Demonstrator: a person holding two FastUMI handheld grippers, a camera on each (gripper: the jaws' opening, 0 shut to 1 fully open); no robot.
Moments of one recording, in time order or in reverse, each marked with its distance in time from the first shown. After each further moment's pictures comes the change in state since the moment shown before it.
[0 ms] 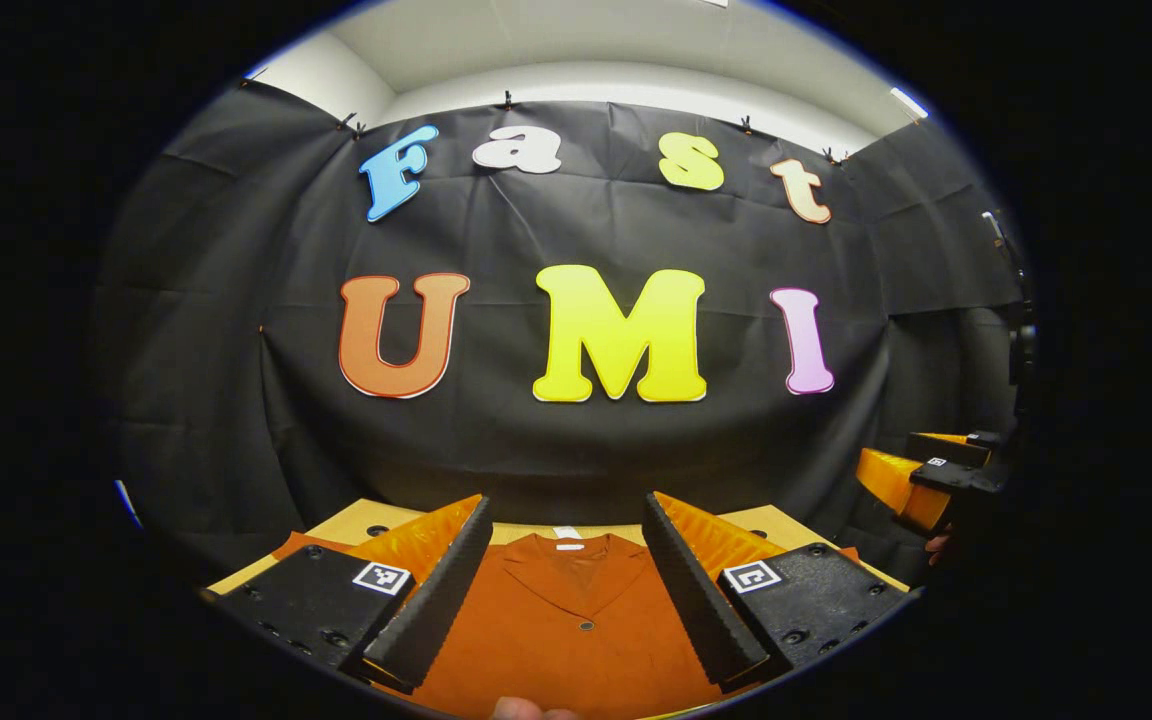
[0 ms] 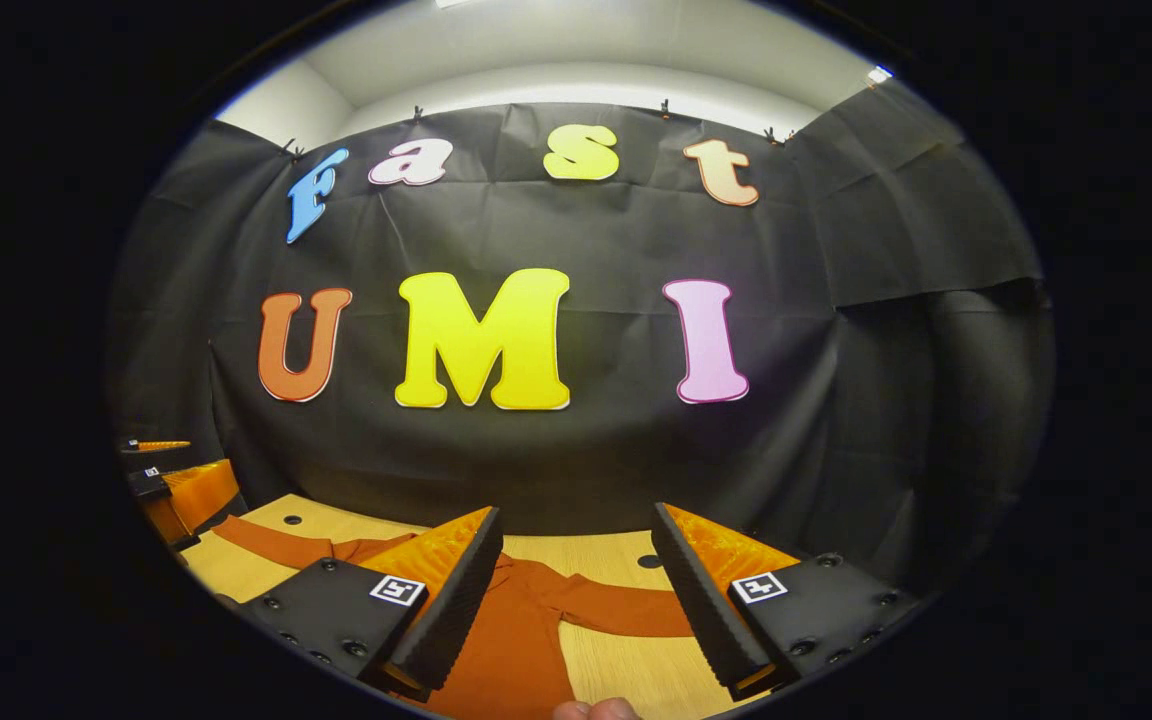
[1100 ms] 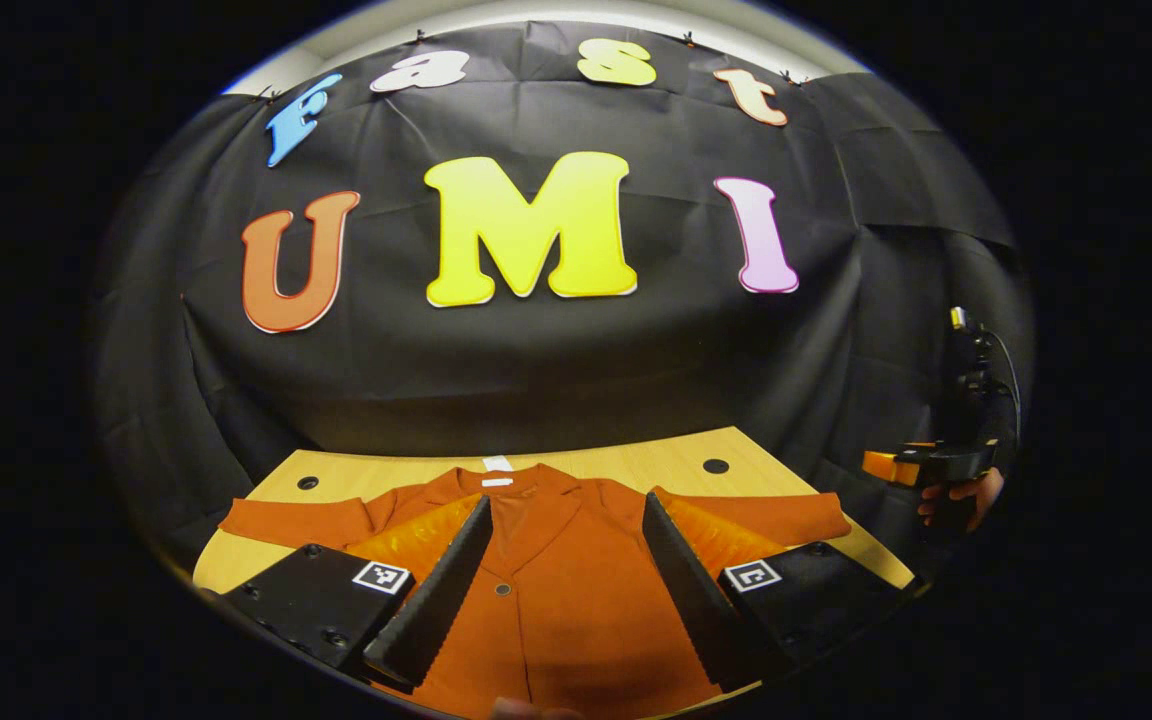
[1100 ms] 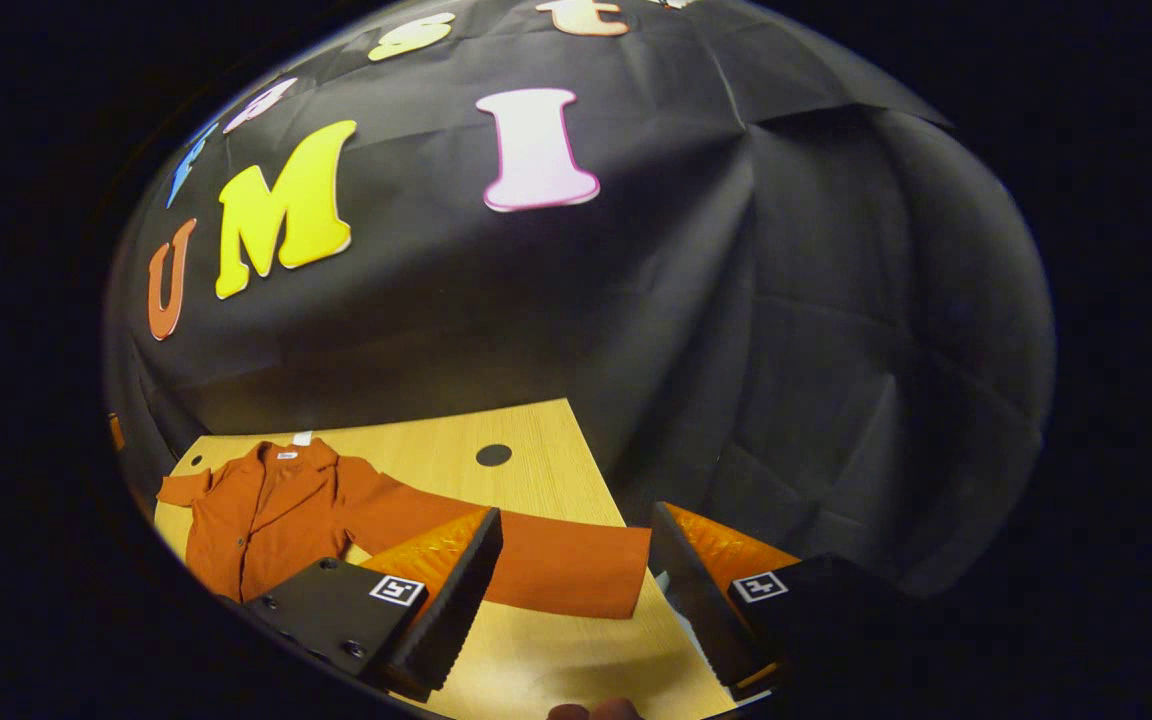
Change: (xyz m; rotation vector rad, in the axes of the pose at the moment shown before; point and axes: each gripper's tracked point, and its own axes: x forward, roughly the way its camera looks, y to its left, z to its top) left arm 0.063 -0.125 -0.093 0.096 0.303 -0.121; right arm 0.128 -0.271 -0.203 0.120 0.432 -0.112
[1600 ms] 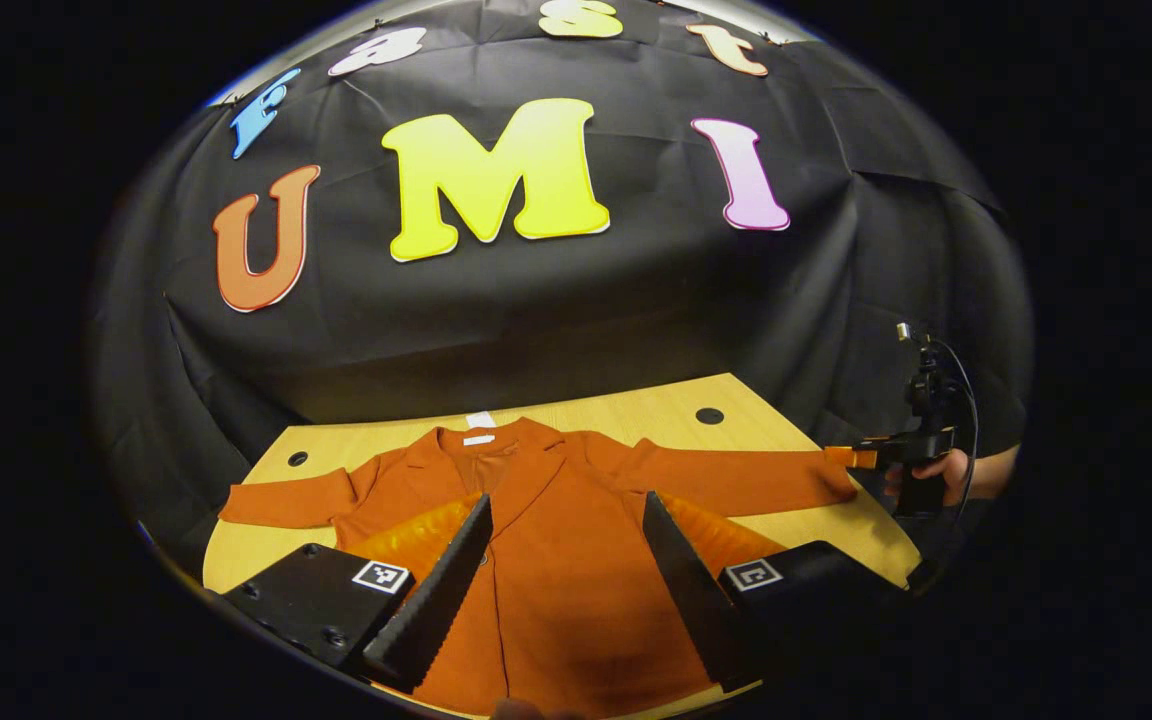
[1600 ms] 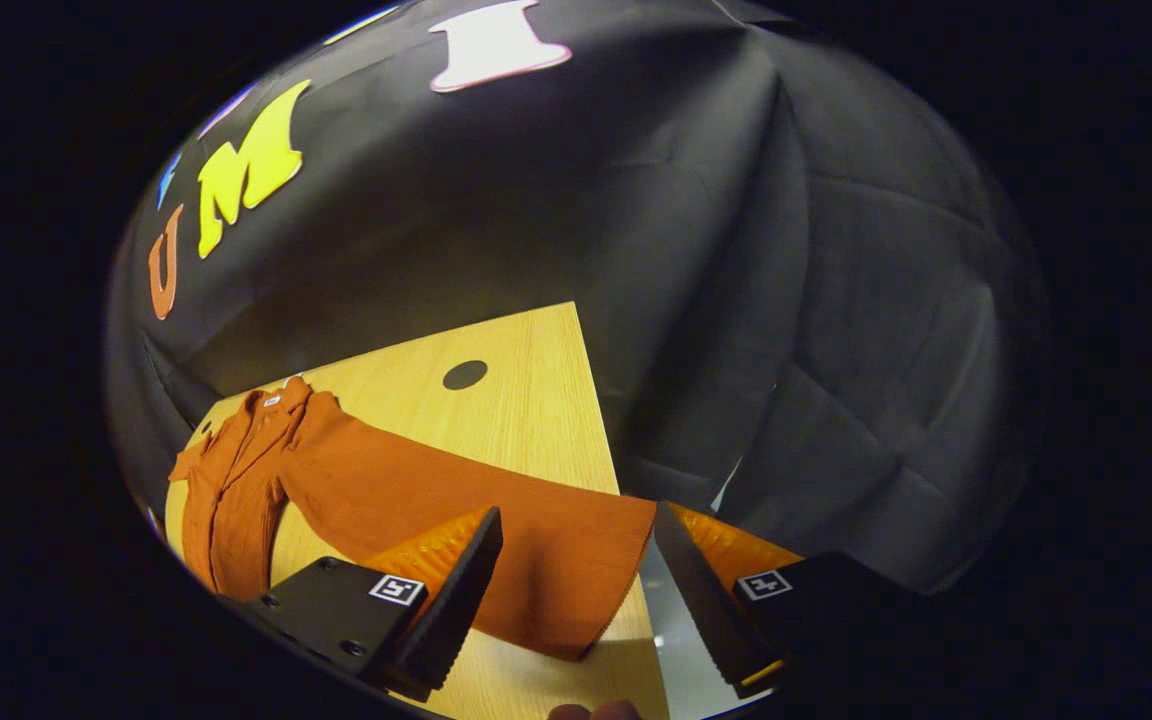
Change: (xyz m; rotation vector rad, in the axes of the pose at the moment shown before) left arm 0.014 -0.023 -0.033 0.029 0.138 0.017; right arm 0.112 -0.045 -0.082 0.052 0.217 0.112
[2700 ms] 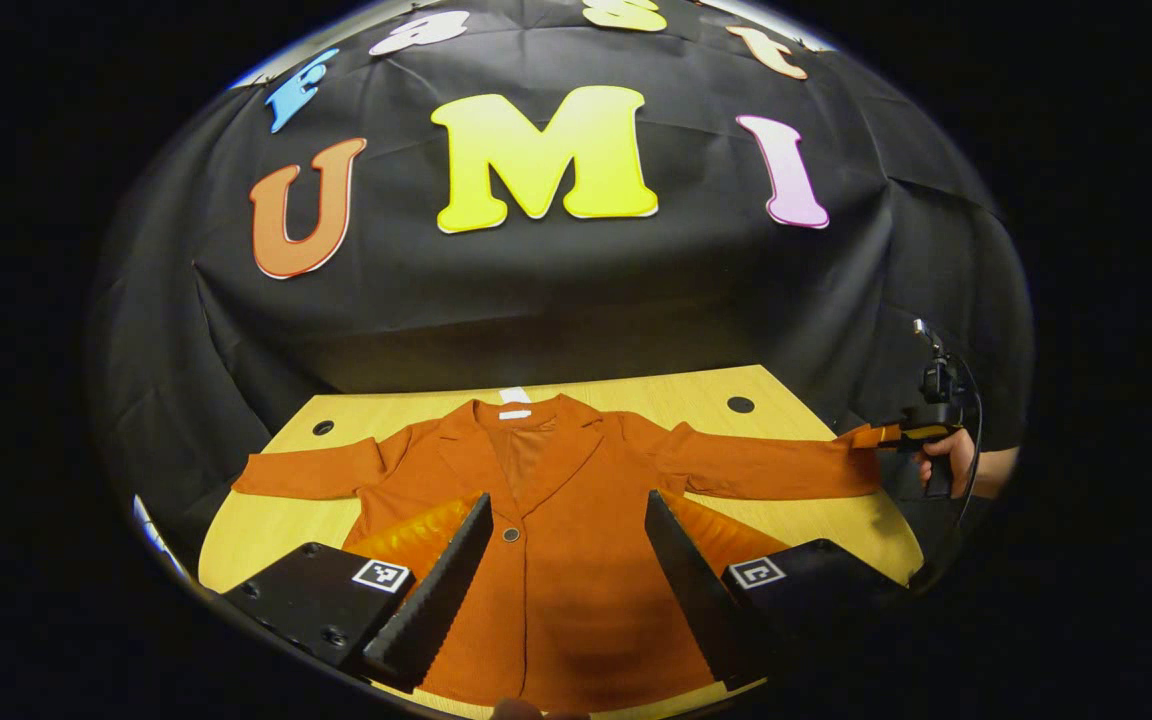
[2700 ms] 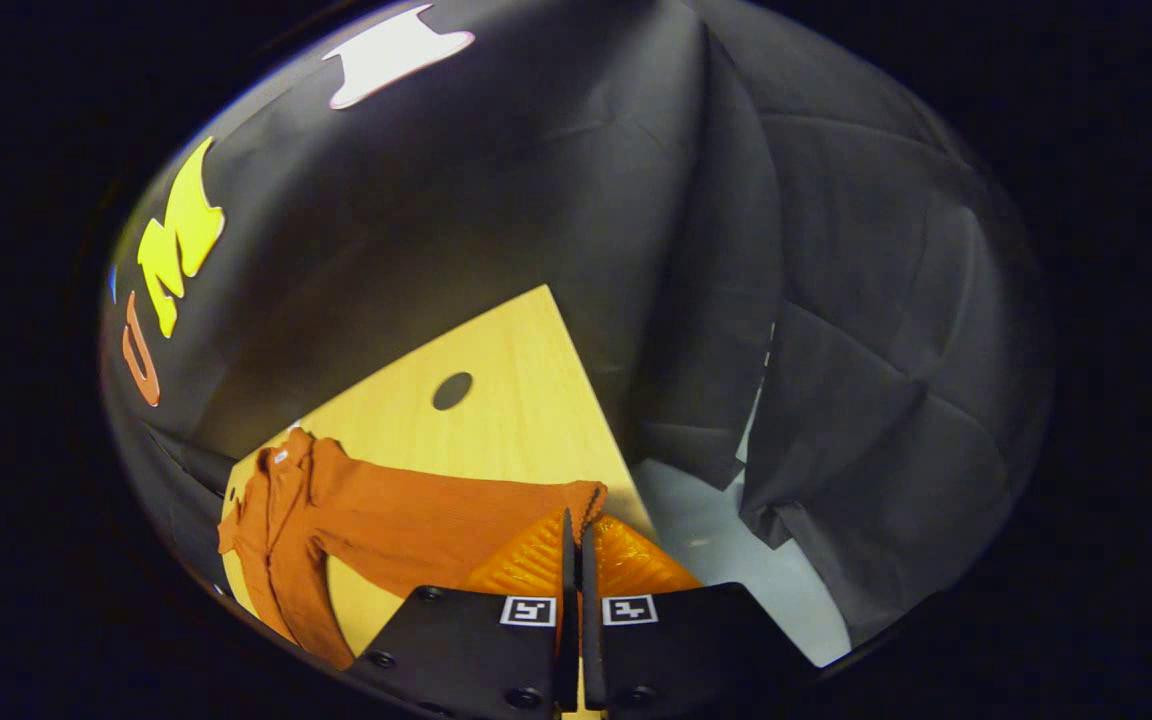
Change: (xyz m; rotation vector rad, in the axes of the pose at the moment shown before) left arm -0.012 0.046 -0.016 -0.087 0.012 0.068; right arm -0.009 0.040 0.036 0.179 0.065 0.001
